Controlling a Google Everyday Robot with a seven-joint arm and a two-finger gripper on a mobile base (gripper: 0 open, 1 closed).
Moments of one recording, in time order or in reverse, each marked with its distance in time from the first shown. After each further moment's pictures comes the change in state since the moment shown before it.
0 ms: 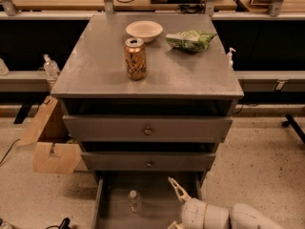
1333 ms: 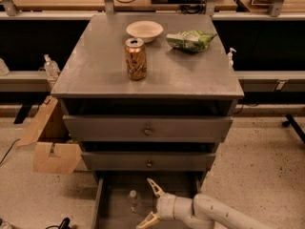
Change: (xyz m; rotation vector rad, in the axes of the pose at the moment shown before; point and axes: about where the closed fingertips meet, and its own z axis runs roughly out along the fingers) arm 0.124 -0.007 0.137 -0.079 -0.056 0.048
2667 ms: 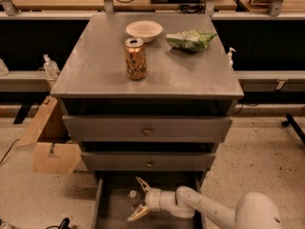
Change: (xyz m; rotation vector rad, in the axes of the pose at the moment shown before) arm 0.097 -0.029 0.089 -0.077 -0.033 0.050
